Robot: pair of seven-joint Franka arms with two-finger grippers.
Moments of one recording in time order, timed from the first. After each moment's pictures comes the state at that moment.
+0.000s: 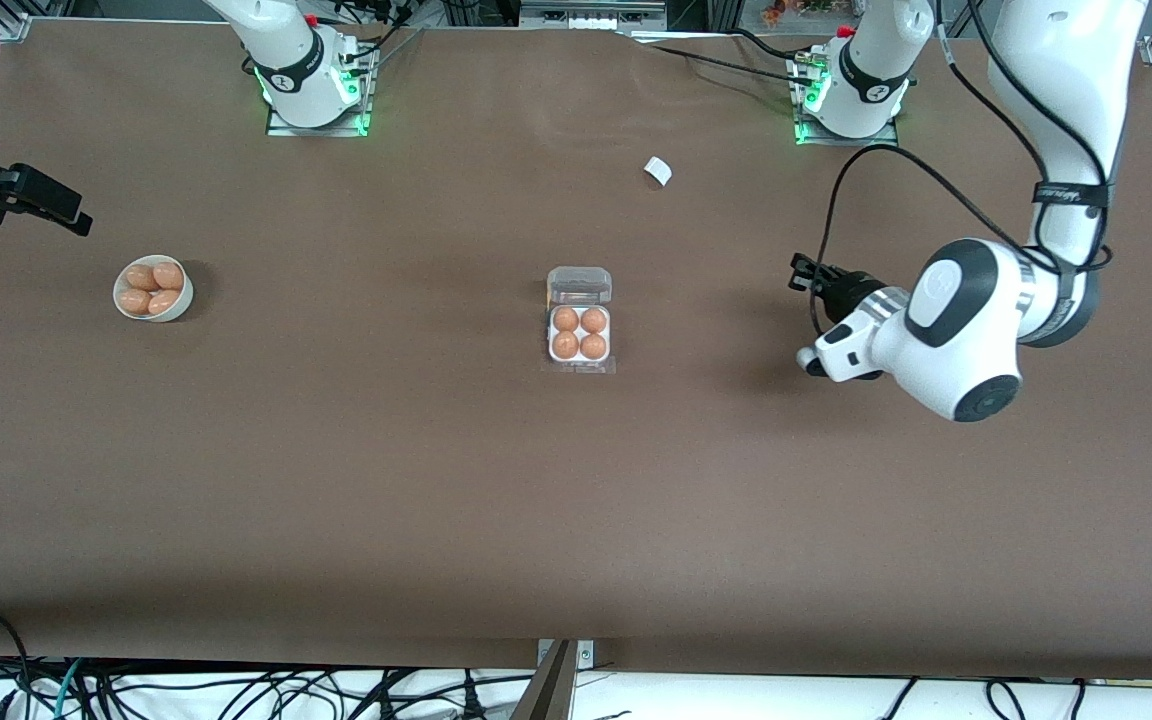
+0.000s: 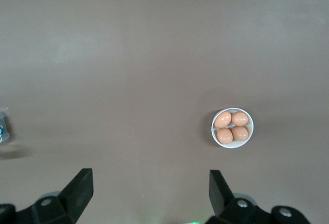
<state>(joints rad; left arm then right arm) -0.12 0.54 -0.07 -1.61 -0.46 1.31 -0.02 0.00 -0.01 -0.04 -1.58 0.00 1.53 0.09</state>
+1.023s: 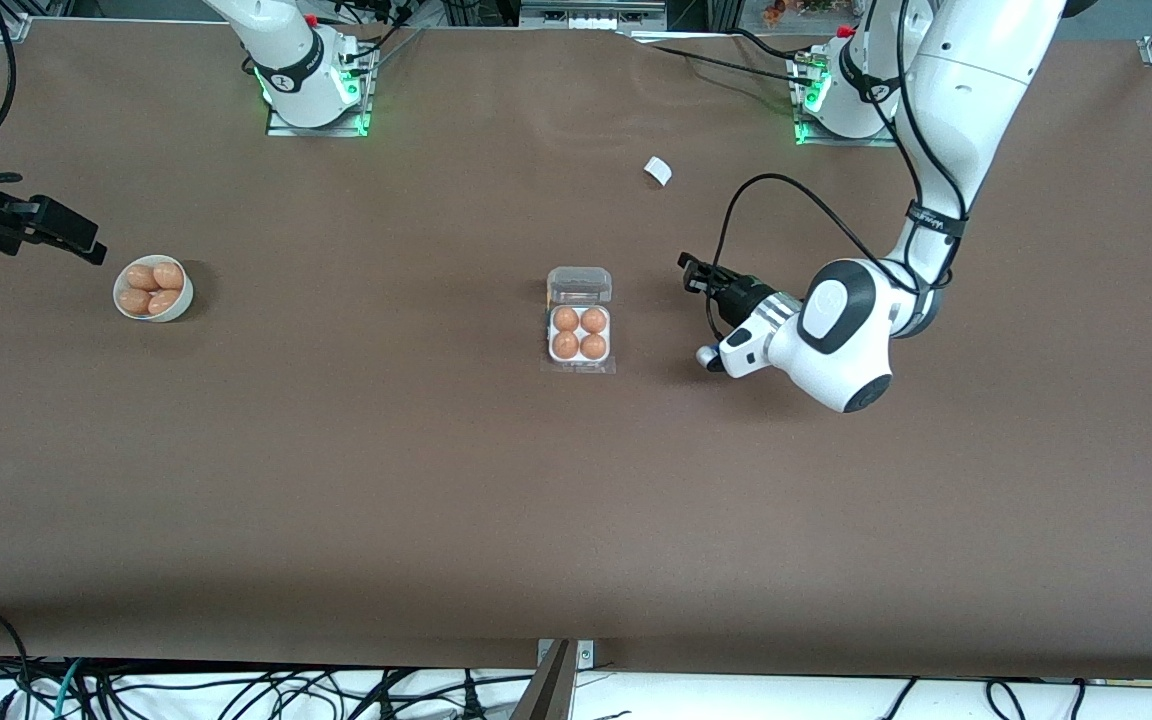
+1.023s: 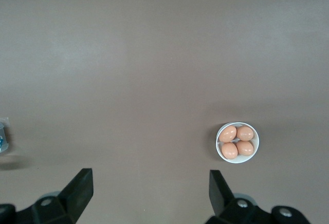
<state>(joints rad) -0.26 0.64 -0.08 -1.72 -0.81 1.54 0.05 0.01 0.03 -0.03 -1.58 0.00 1.59 0.09</state>
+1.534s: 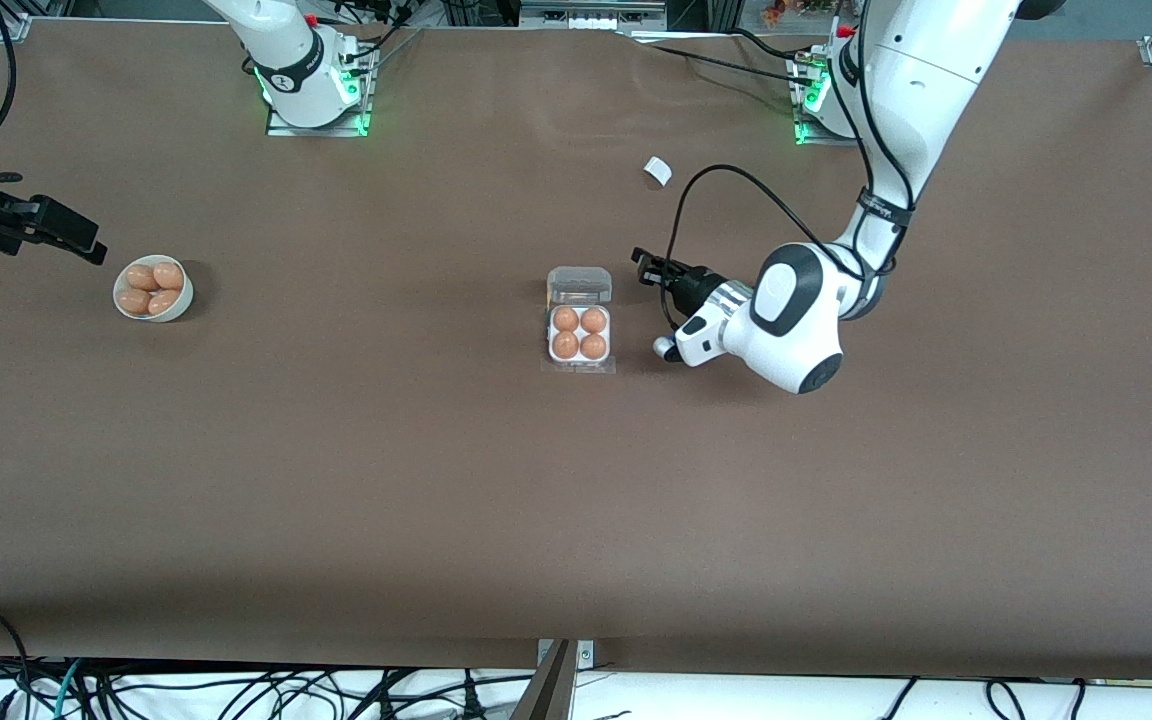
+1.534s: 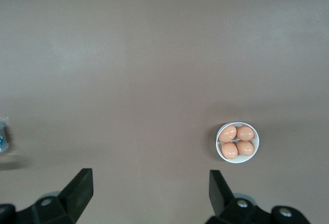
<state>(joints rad) -0.37 0.65 -0.08 -1.74 -0.95 1.67 0.05 0.01 0.03 -0.03 -1.58 0.00 1.59 0.09</state>
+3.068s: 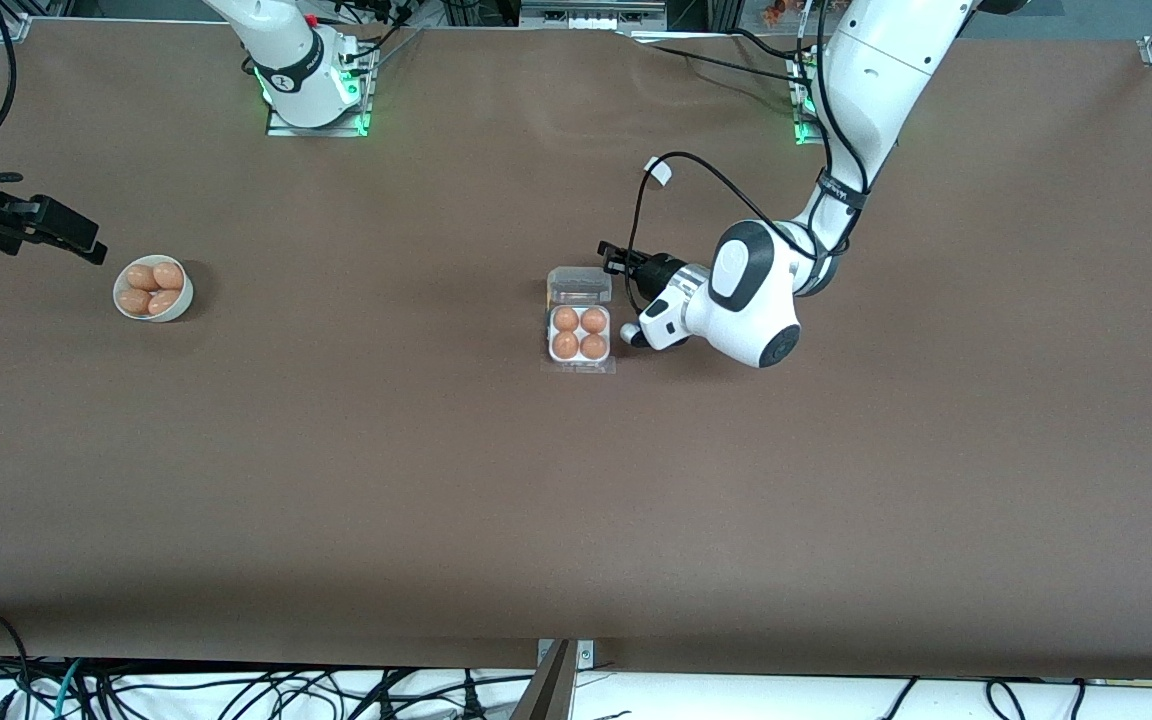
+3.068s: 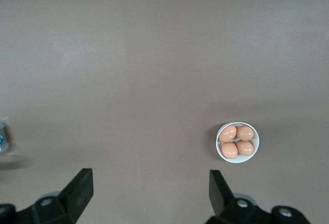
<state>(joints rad) -0.46 0.64 -0.07 -1.78 -1.04 1.80 0.05 0.01 0.03 -0.03 -1.58 0.00 1.59 0.09</state>
